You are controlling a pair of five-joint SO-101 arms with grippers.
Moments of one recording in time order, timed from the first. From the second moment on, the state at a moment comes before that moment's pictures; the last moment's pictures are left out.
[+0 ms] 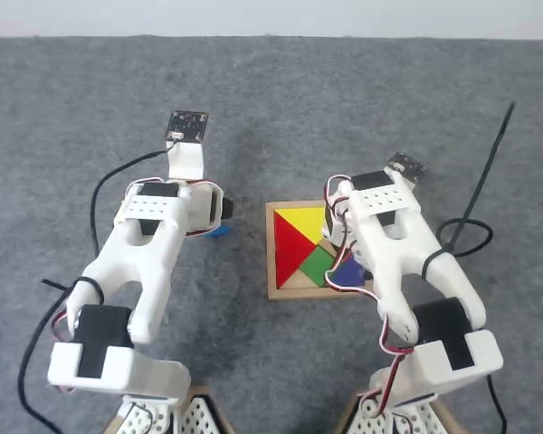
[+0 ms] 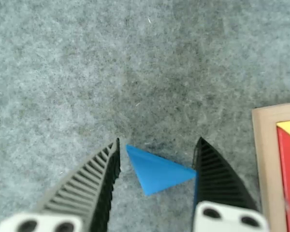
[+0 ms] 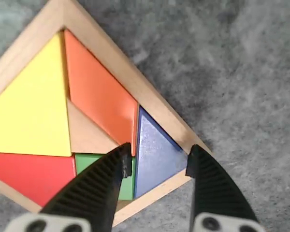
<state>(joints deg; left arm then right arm) -2.6 1.0 37.3 43.6 3.3 -17.7 3.9 26.0 69.8 -52.6</state>
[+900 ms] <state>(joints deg) -2.6 4.0 25.7 59.2 0.9 10.2 -9.6 43.5 56.0 -3.3</state>
